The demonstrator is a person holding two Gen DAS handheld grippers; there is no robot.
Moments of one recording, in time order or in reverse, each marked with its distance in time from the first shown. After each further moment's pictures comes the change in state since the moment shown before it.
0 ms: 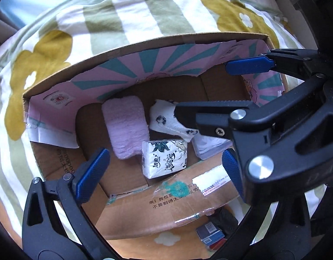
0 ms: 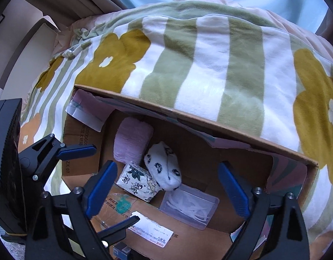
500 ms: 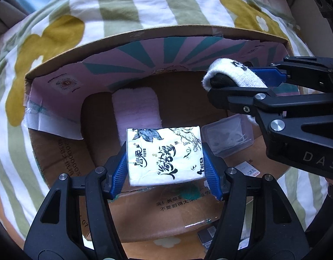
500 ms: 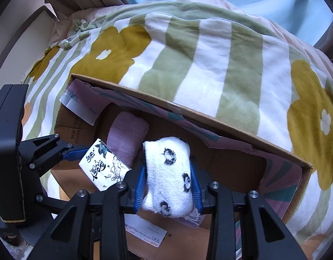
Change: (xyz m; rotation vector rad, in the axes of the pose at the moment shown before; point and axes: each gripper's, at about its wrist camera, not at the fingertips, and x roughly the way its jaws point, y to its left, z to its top) left arm 0.011 0.011 -0.005 -0.078 0.011 0.028; right arm 0.004 0.011 -0.001 -0.067 0.002 -0.079
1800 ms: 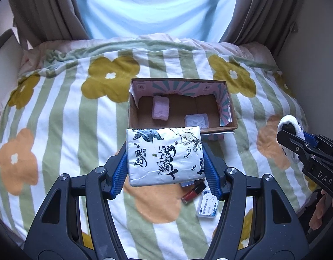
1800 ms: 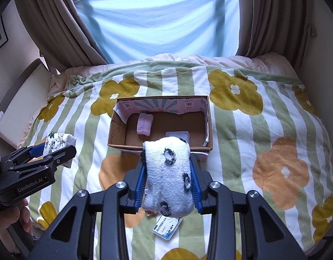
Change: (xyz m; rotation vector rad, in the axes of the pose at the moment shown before) left arm -0.287 -0.026 -0.173 -0.171 -0.332 0.067; right arm -0.250 0.110 -0.179 0.269 -0.344 -0.201
